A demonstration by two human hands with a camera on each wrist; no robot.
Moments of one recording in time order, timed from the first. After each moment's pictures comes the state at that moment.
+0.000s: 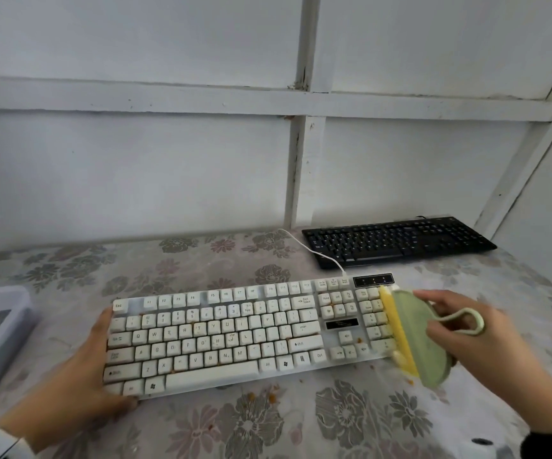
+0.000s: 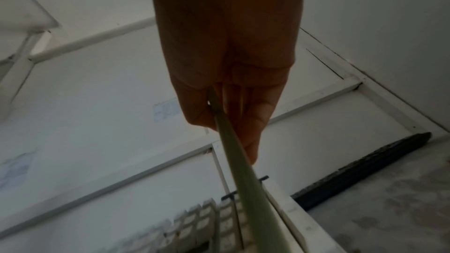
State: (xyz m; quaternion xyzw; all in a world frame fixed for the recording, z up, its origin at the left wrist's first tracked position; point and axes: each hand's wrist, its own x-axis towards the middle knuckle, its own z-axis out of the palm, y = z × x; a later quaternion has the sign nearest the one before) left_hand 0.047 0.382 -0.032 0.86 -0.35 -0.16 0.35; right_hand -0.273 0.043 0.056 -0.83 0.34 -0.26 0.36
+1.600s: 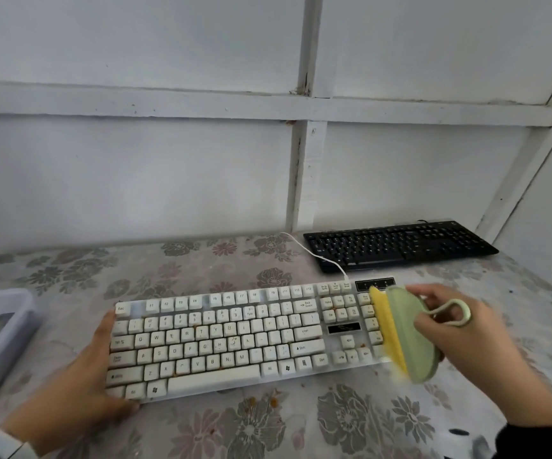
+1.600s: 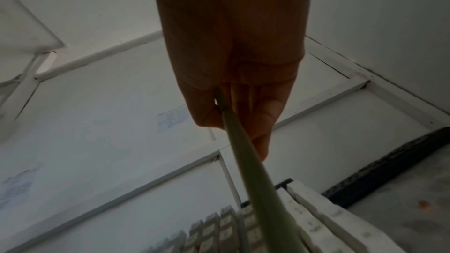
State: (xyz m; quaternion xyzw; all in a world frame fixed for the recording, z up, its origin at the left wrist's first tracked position) left_hand 0.047 0.382 -0.033 0.86 -0.34 -0.16 0.34; right_hand -0.256 0.054 0.065 -0.82 0.36 -0.25 0.37
